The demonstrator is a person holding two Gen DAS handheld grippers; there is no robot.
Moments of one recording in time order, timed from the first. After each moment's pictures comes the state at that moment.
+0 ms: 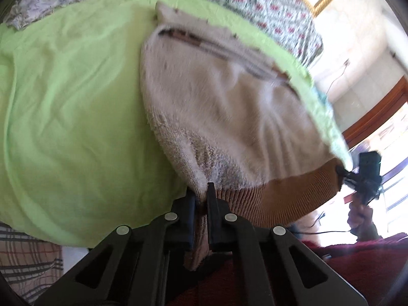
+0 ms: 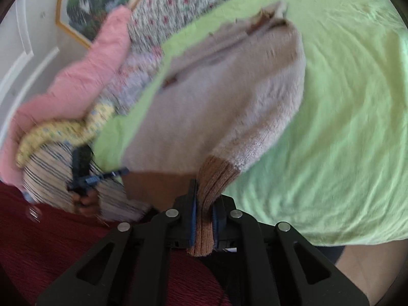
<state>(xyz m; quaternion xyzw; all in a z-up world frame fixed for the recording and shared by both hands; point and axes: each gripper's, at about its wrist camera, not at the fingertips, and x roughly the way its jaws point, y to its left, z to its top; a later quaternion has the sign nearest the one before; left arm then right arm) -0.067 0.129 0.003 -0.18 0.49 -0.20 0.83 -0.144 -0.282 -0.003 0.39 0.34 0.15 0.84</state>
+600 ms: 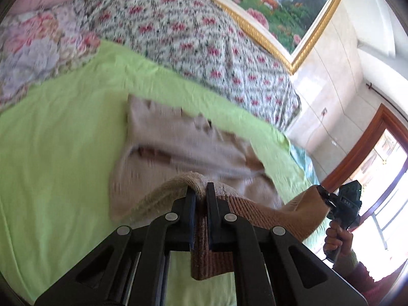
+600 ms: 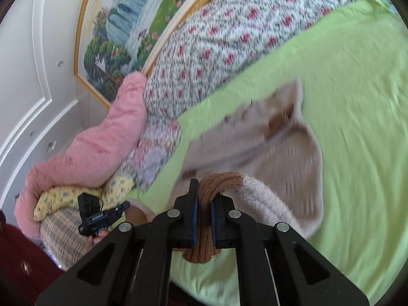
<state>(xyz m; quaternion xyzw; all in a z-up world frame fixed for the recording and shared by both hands) 0.049 0.130 0.099 -0.22 0.33 -0.22 0.89 -0.066 -0.358 0.073 0.41 0.19 0.10 0.89</state>
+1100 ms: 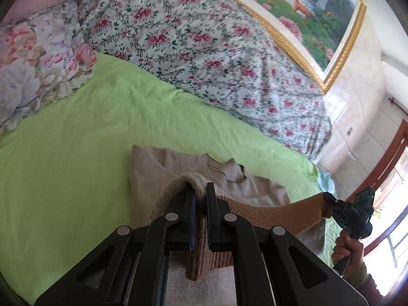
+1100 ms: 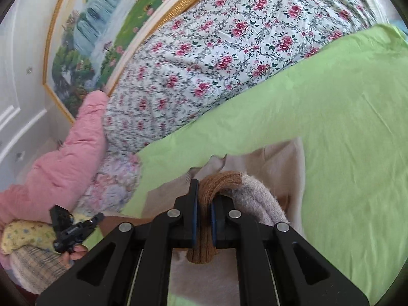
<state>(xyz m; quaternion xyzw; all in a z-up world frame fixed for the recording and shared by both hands) 0.228 0.126 0.089 -0.22 0.33 -0.16 0.90 0.101 -0.428 0.078 0.38 0.21 0.01 0.90</state>
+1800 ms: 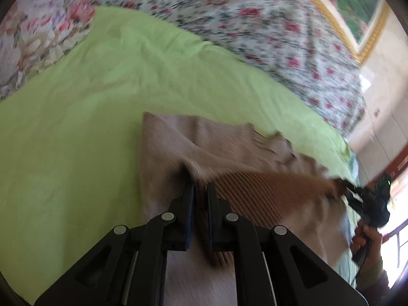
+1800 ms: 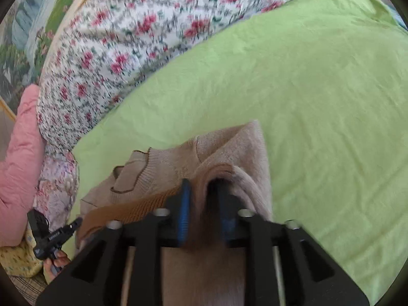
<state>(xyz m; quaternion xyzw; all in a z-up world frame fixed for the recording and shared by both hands) 0.290 0.106 0.014 -0.19 0.42 -0.14 0.88 0.155 -0.460 0.012 0.39 0.30 -0.09 0.87</state>
